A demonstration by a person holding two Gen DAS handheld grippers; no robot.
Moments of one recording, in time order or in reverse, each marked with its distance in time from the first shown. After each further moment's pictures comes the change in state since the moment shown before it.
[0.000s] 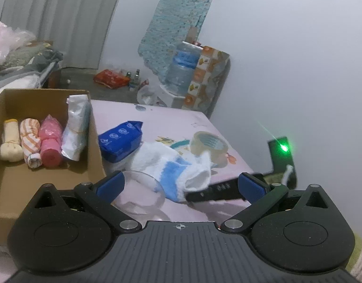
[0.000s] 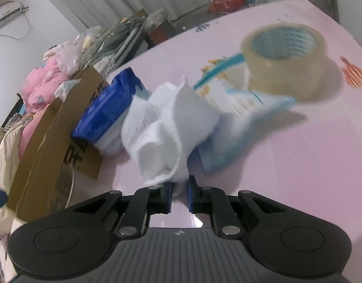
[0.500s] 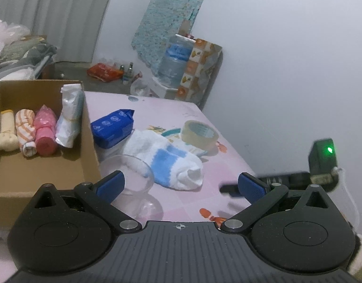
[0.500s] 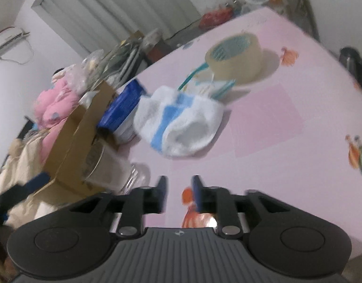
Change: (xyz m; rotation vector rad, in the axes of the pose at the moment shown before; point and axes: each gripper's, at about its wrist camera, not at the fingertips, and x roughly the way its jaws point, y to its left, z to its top) left arm -0.009 -0.009 -0.012 0.003 0.039 -0.044; right arm -0.095 -0.012 -0.056 0.071 -0.118 0.010
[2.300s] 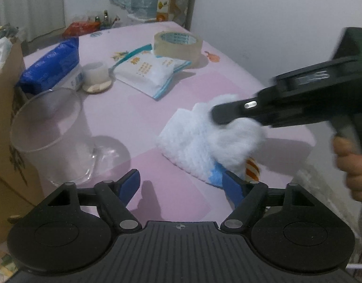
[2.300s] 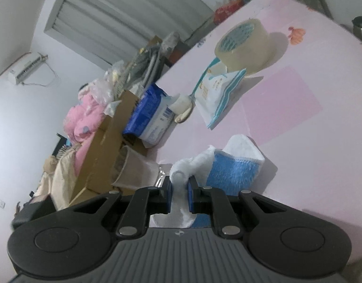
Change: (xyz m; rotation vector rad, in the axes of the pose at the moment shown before) left arm 0.101 -0.045 -0.052 0.233 0.374 0.046; right arm 0.009 -0.025 -0.003 0.137 0.032 0.219
